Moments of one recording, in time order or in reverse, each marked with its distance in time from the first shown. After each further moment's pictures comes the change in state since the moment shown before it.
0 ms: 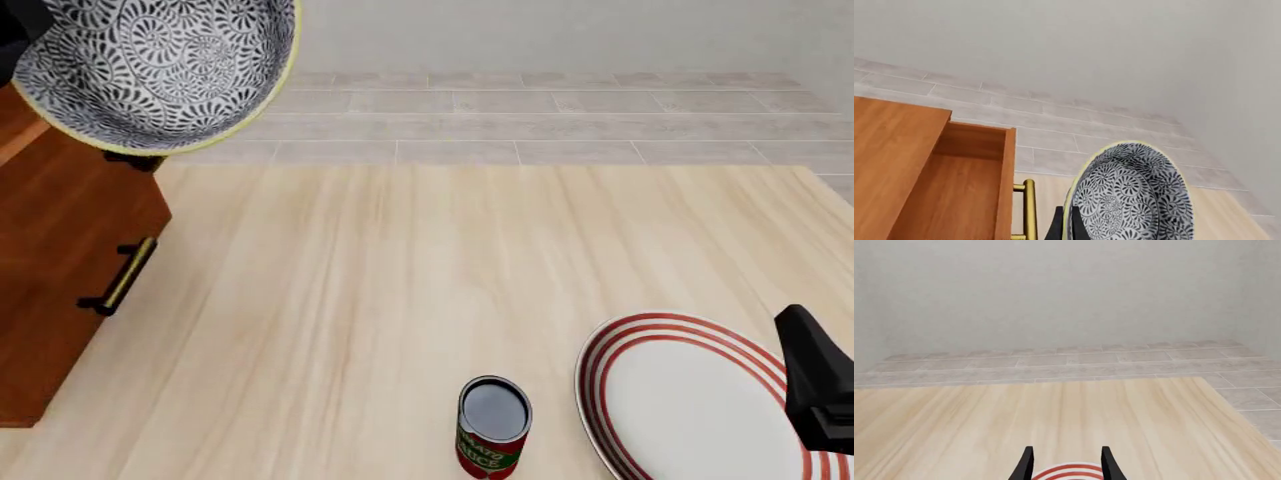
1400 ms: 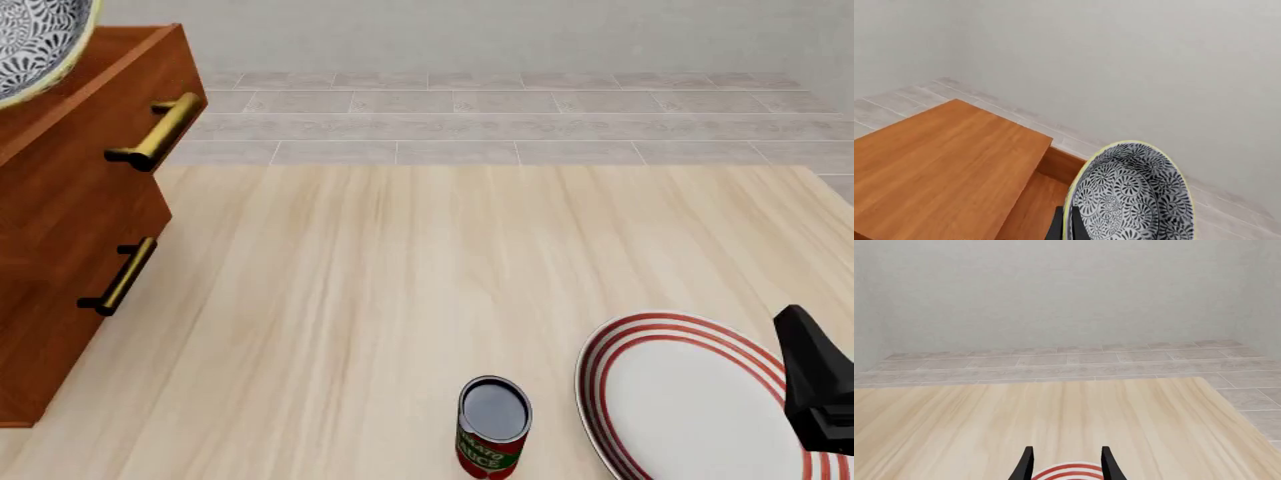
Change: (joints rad) left arm 0.399 -0.172 0.007 0.061 -0.054; right arm 0.002 0.000 0.001 0.000 -0.003
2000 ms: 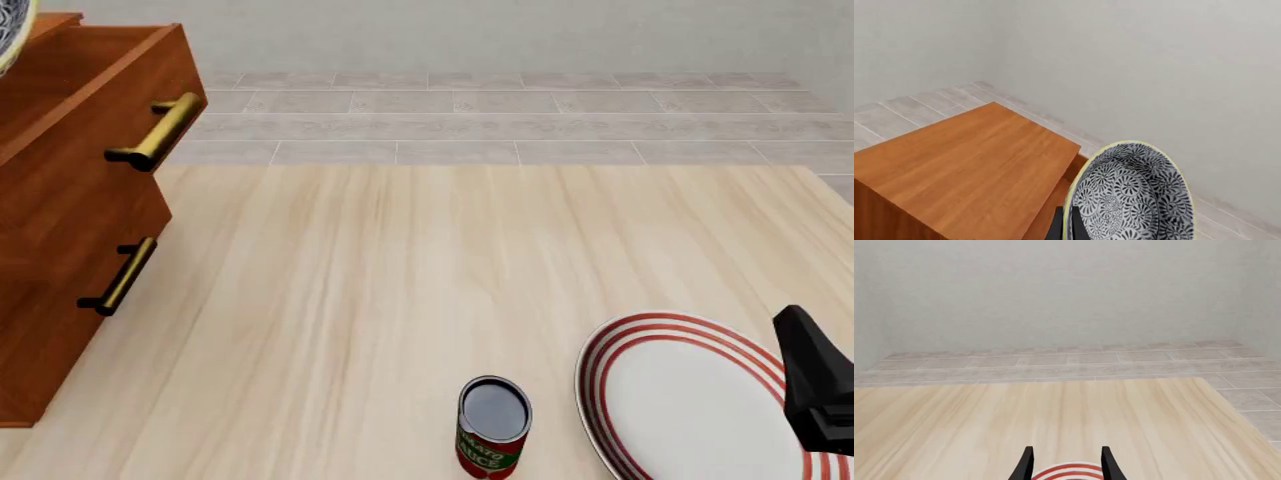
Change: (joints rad) left arm 0.138 -0.020 -0.018 0.048 -0.017; right arm 0.002 0.000 0.000 0.000 -0.003
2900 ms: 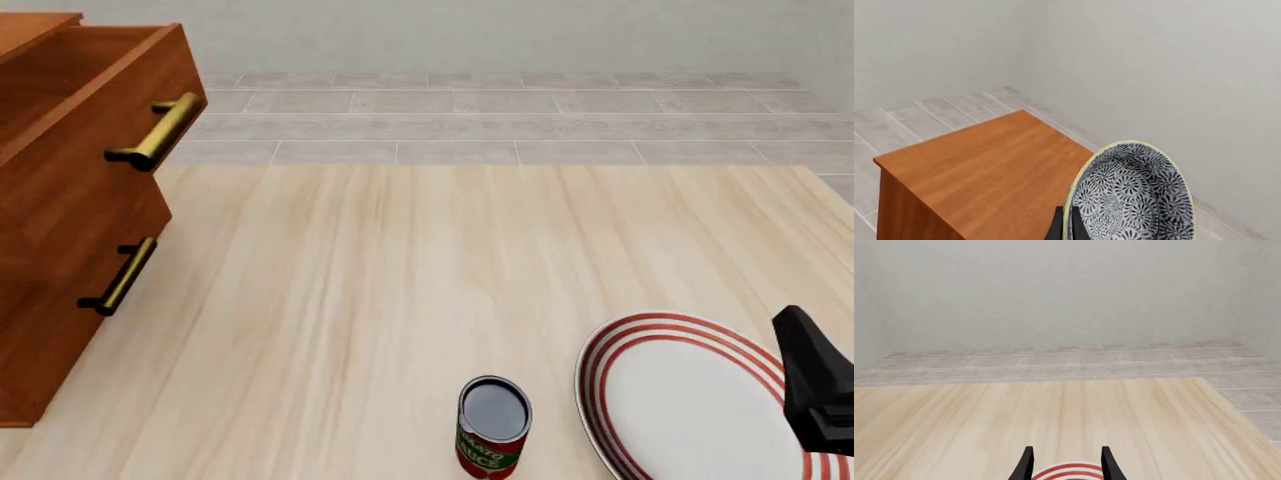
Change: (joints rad) left arm 0.125 0.055 -0.008 -0.042 -0.024; right arm 0.002 0.000 0.000 0.001 -0.001
